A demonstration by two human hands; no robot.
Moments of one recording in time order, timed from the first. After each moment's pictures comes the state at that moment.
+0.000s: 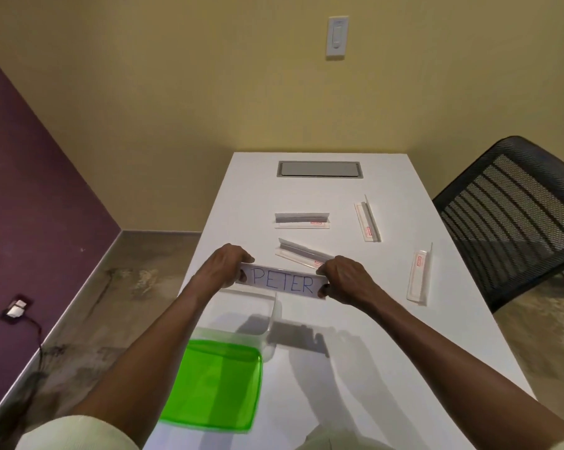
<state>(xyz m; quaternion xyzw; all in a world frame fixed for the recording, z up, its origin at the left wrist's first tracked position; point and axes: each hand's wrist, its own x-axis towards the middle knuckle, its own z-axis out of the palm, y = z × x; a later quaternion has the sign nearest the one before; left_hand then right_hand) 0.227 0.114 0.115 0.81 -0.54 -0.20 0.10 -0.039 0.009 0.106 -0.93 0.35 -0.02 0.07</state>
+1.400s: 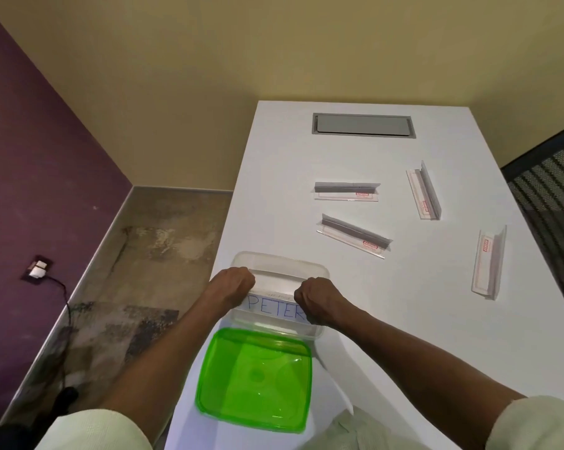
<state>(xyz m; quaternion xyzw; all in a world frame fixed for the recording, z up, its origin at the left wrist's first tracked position) 0.327 0.154 0.011 0.74 -0.63 -0.15 -0.19 0.120 0.066 0.022 -0.97 0.15 0.17 -0.07</state>
